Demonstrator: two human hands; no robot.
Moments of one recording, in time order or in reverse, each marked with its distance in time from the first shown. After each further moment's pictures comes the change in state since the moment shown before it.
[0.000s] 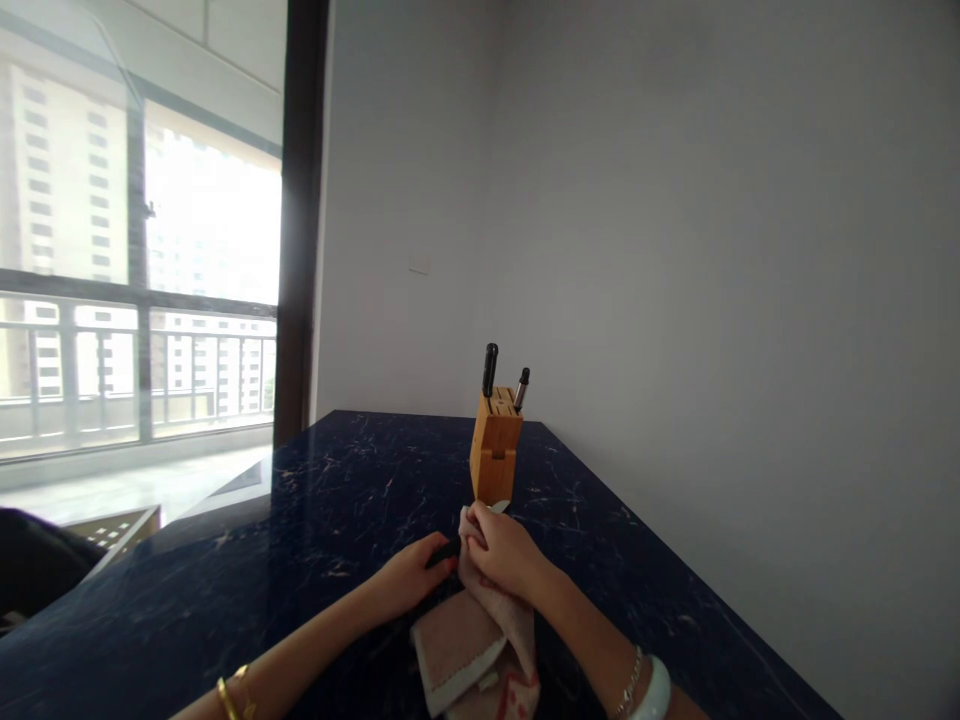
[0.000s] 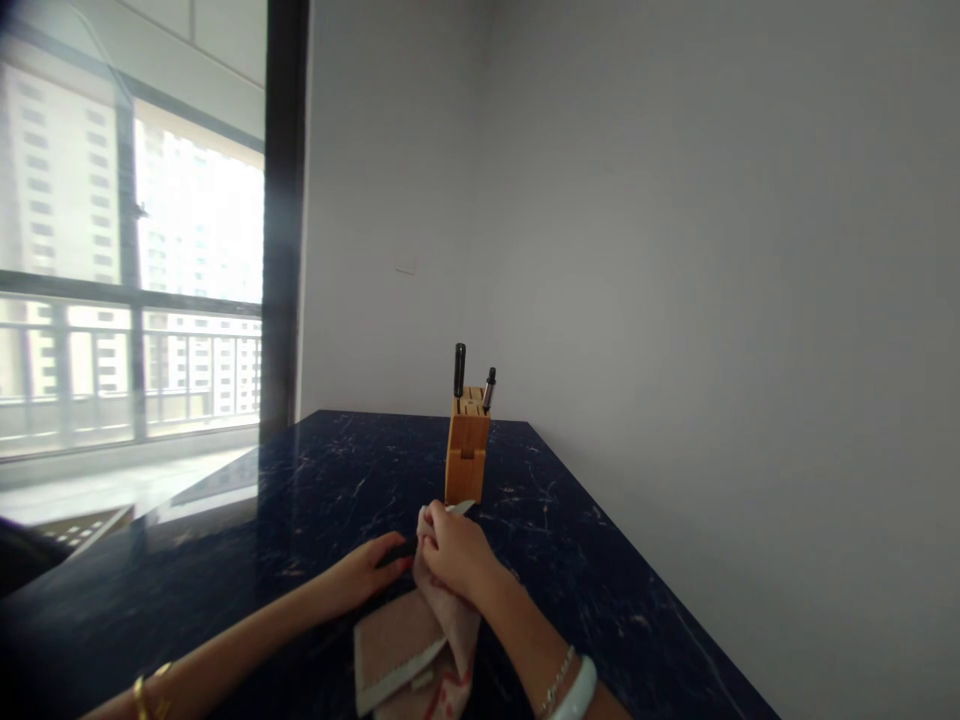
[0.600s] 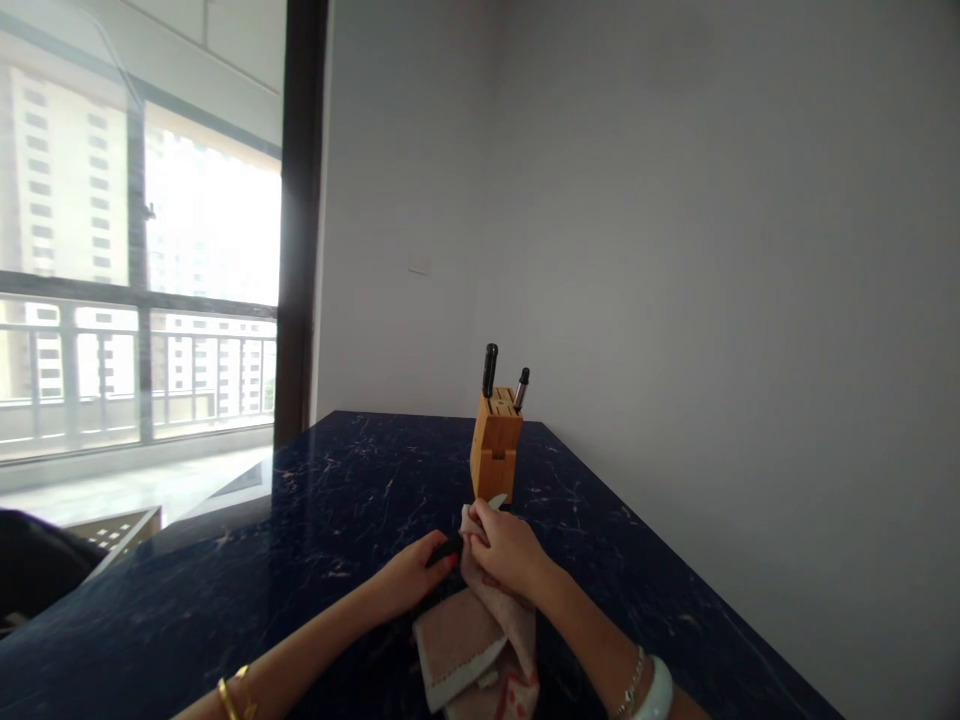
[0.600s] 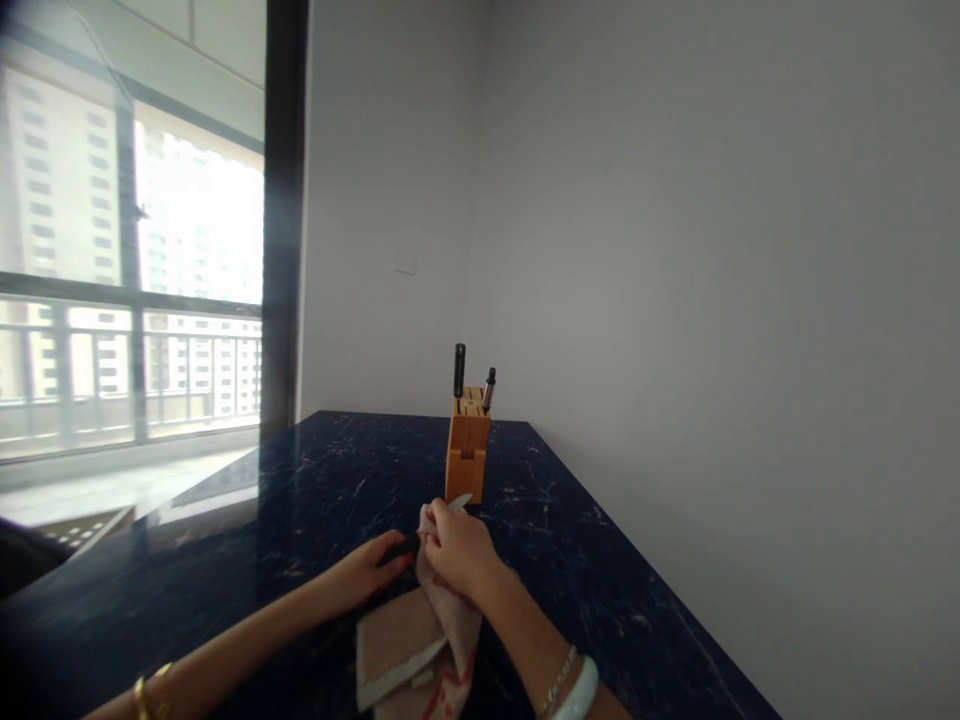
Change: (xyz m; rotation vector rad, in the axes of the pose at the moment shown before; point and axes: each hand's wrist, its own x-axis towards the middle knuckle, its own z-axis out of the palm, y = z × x) left_hand 0.000 -0.001 0.003 -0.146 -0.051 -0.107; right_hand 0.000 -0.001 -0.002 -0.083 0.006 0.029
